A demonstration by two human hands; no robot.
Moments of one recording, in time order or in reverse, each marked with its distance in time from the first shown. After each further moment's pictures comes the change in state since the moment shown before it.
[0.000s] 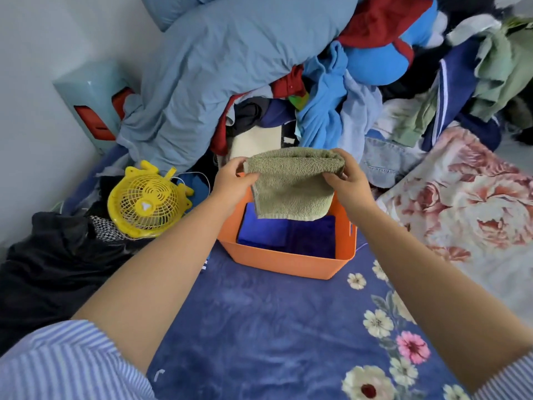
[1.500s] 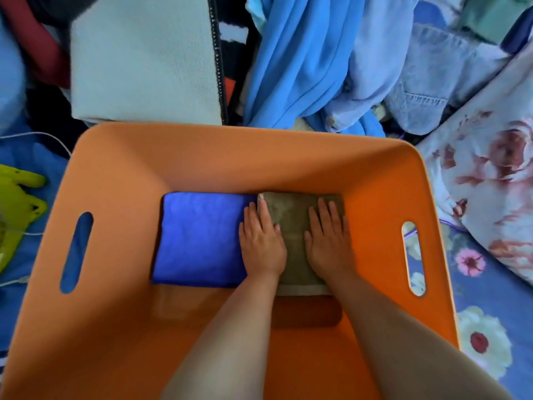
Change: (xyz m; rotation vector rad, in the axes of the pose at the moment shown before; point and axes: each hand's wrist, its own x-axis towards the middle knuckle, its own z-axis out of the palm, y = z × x) left_hand 0.149 -0.308 0.262 0.782 -0.171 0.043; right_hand 0.129 0.388 0.027 -1.276 -0.196 0.232
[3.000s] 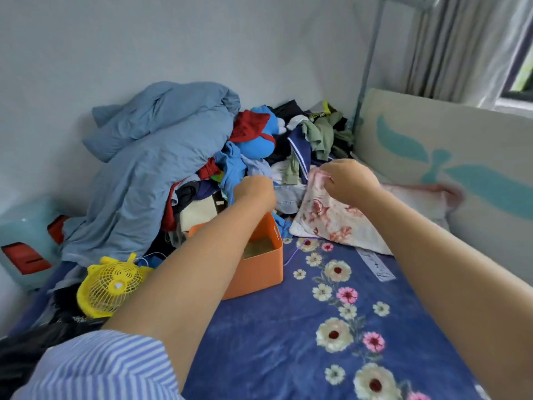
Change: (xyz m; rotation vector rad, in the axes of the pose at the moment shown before) left_hand -0.475 0.198 -0.450 0.586 0.163 0.383; right_hand -0.561 -0.003 -0.434 -0.011 0.637 -0.002
